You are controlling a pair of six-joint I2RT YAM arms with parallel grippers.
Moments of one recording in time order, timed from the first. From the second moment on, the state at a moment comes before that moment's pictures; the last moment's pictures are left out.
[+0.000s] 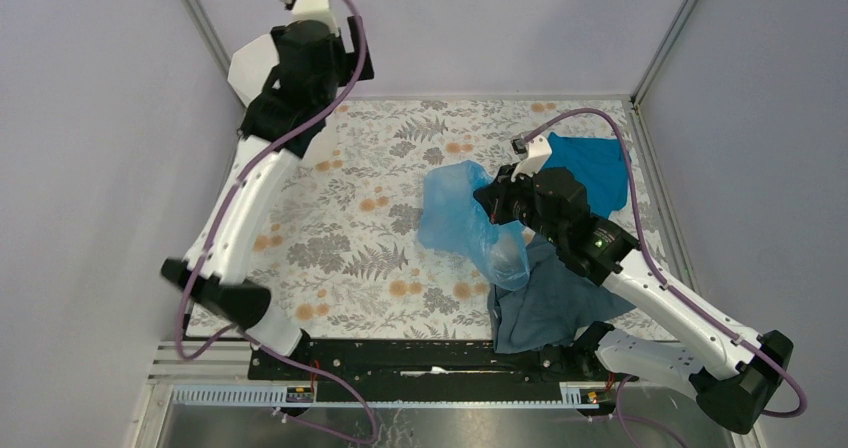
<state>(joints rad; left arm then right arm) -0.42 1.63 2.02 -0.60 -0.48 -0.18 0.75 0.98 0.96 -0.28 0.09 0.42</state>
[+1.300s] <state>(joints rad) -0.30 1.96 2.10 -0.73 -0.42 -0.11 0.75 0.97 0.97 -0.30 0.09 0.38</state>
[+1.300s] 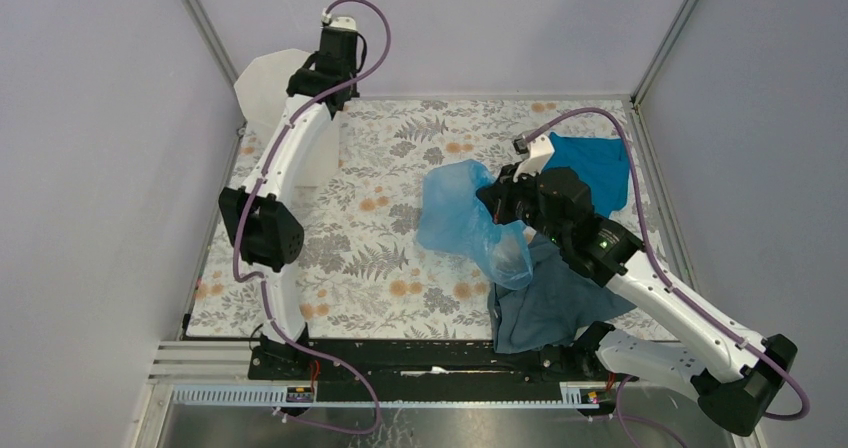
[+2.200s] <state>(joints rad) -0.82 1.43 1.58 -0.79 0.00 -0.30 0.75 0.78 1.32 -0.46 0.53 0.18</state>
